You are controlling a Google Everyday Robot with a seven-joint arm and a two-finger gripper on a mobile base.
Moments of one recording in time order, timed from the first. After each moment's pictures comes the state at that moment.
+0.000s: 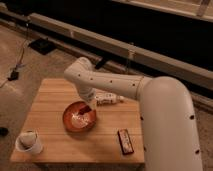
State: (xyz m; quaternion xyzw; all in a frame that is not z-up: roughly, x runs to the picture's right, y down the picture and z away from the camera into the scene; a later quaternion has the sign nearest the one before) arm -0.078 0.090 0.804 -0.35 -0.06 -0.33 0.87
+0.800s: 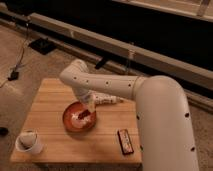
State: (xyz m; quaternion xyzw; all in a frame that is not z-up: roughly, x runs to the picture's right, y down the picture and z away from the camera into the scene) arm -0.099 0.094 0.803 -0.35 -0.06 -0.34 0.87
